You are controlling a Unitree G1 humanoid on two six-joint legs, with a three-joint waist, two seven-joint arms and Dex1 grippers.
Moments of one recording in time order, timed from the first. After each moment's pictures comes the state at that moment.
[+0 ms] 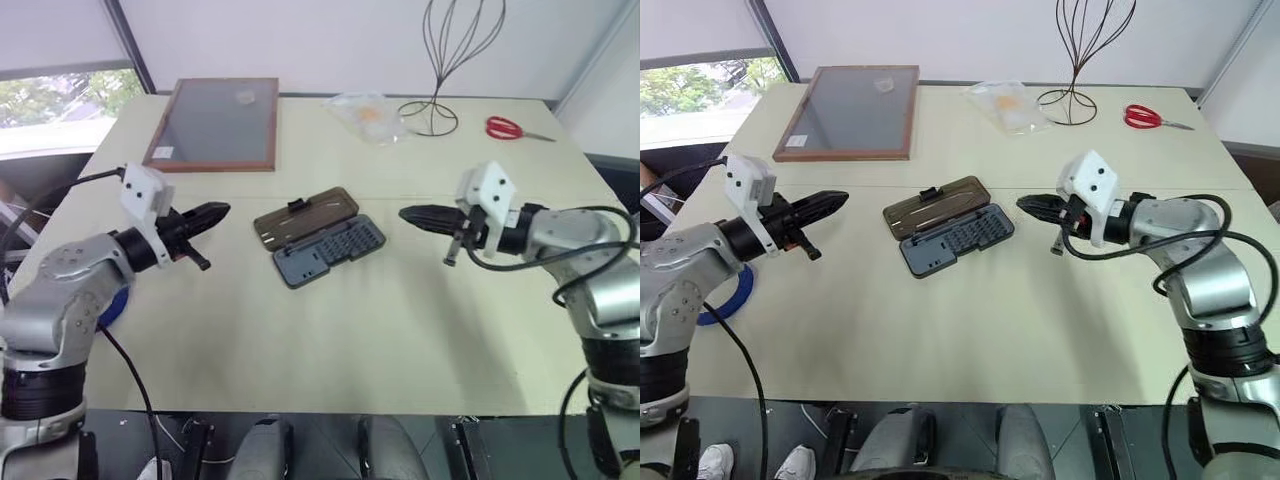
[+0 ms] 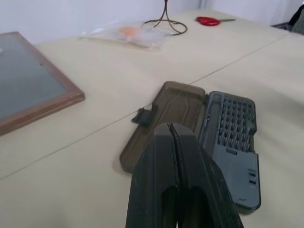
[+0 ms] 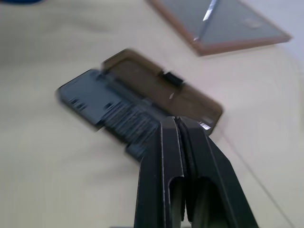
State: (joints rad) left arm -0.34 0.67 0.25 -0.28 -0.60 0.67 -0.67; right arm -0.56 -0.74 0.00 -0.19 0.32 0.49 0.88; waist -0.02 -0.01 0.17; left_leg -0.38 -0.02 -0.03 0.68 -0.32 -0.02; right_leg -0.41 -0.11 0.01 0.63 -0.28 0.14
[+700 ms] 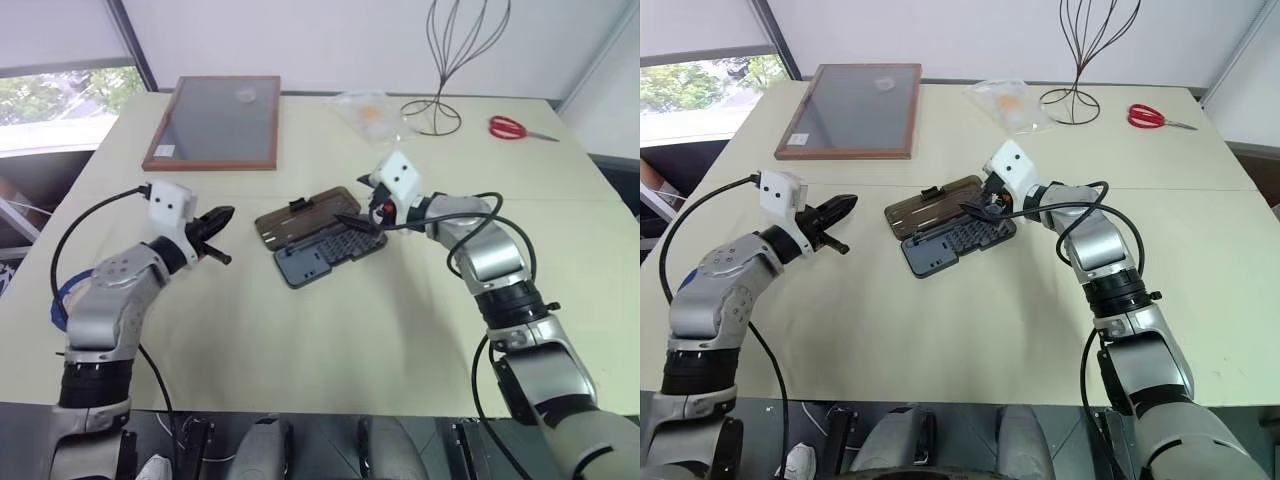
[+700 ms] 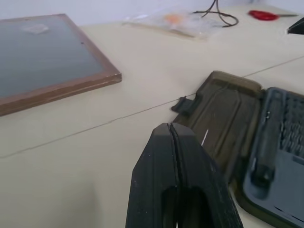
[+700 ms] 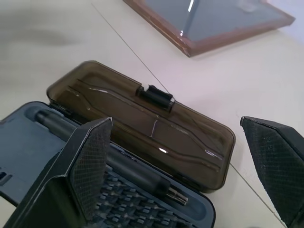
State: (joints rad) left arm -0.41 0.53 0.17 -0.08 -0.40 0.49 -0.55; right arm -0.79 -0.45 0.18 0.20 0.13 0.40 0.74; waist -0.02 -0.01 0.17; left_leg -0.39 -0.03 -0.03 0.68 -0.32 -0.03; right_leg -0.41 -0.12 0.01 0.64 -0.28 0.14
